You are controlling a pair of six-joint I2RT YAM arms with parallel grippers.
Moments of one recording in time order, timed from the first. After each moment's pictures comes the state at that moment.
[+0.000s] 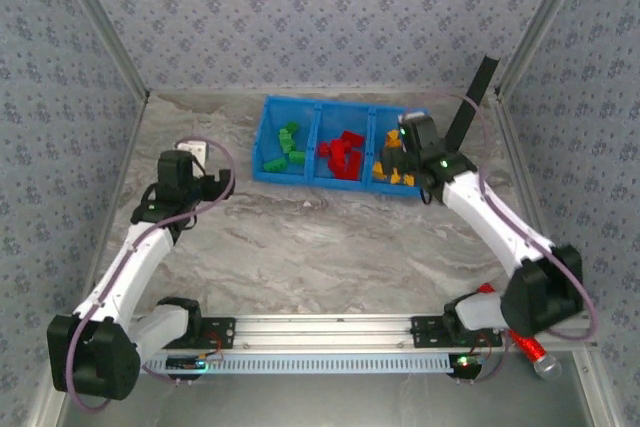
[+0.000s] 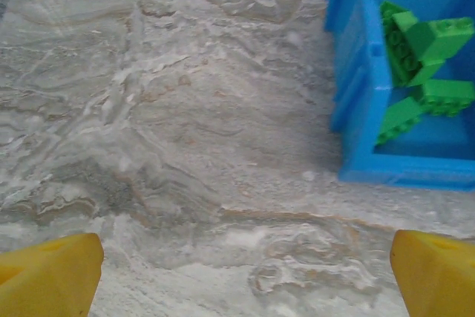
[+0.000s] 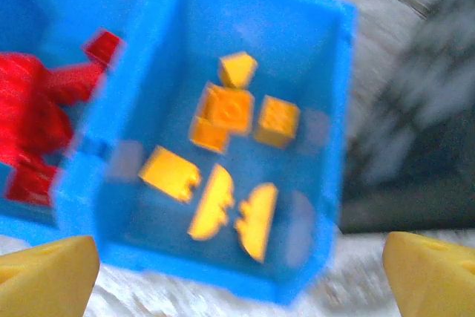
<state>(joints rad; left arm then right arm) -0.16 1.02 0.71 -0.31 -0.10 -0.07 0.39 1.30 1.06 -0.54 0.35 0.11</state>
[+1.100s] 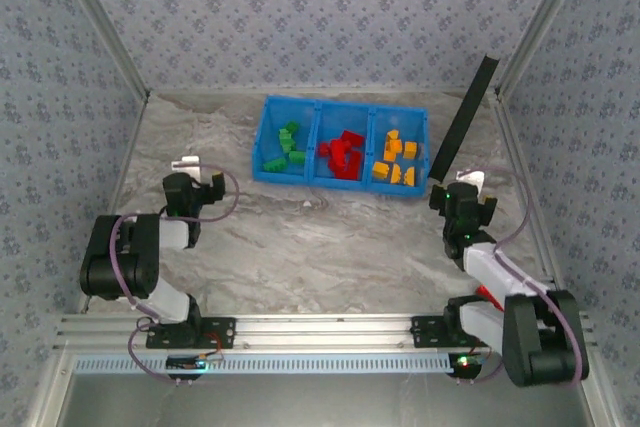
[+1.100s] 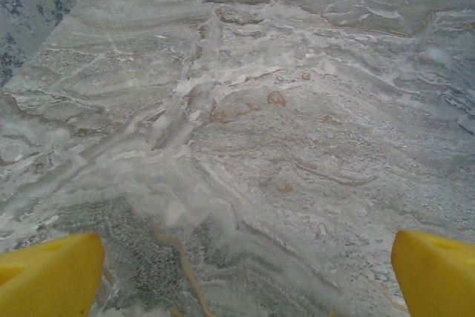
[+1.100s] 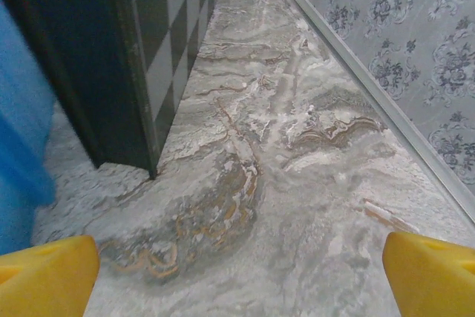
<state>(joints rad) 0.00 1.54 0.40 0.72 -0.10 -0.01 0.09 1.10 0.34 0.24 0.45 0.12</state>
